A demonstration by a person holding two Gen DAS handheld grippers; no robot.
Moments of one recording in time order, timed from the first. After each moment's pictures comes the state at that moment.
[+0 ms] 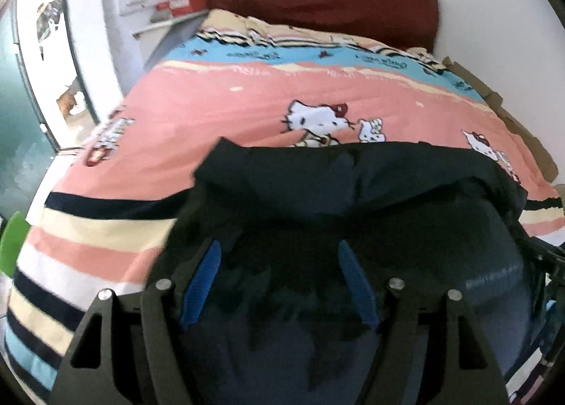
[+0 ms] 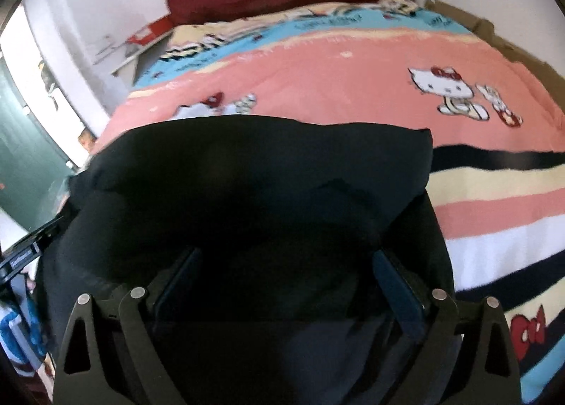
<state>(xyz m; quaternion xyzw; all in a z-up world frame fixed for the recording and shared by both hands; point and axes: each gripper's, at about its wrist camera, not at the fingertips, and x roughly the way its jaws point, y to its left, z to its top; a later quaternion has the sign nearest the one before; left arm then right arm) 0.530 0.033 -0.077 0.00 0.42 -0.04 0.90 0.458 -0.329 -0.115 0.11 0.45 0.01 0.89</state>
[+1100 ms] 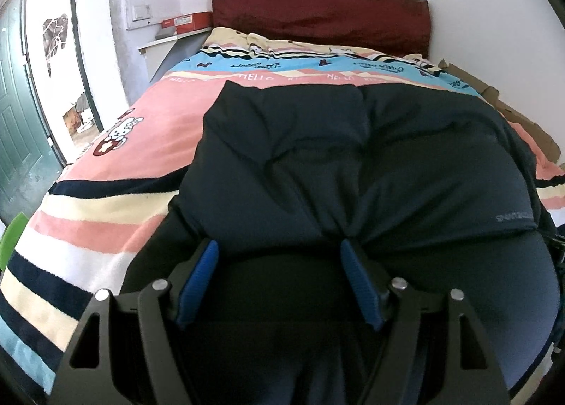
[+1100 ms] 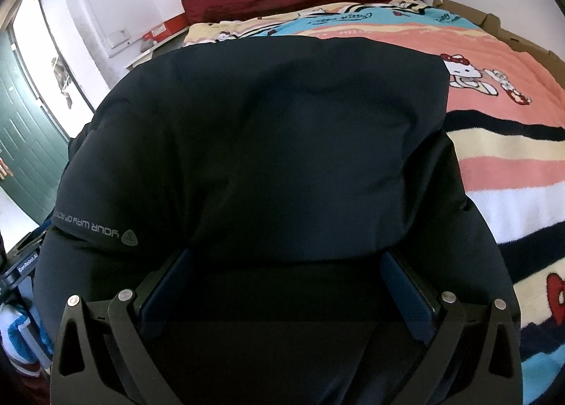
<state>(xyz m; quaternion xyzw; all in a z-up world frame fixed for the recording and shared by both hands) 0.491 0.039 -0.124 0.02 0.38 -0.04 0.92 0.428 -0.322 -0.166 0.12 0.44 0.03 0.89</state>
